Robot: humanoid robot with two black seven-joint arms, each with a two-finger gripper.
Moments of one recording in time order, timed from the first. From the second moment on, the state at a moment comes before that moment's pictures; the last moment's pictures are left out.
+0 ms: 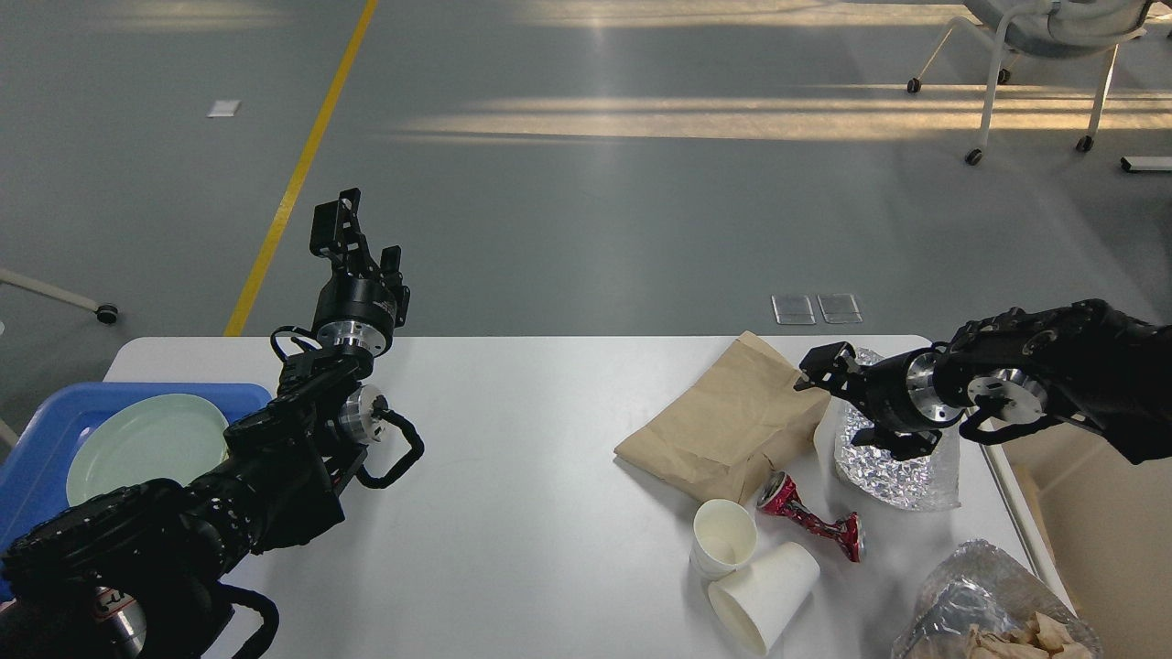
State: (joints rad) left arm -0.90 -0.04 -0.49 -0.23 -0.01 0.02 -0.66; right arm 1.38 -0.34 -1.00 0.92 0.26 0.31 0.02
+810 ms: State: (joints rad) left arm -0.90 -0.04 -0.49 -0.23 -0.01 0.02 -0.66; right arm 1.20 -0.22 -0.82 0.79 0.27 0.18 0.00
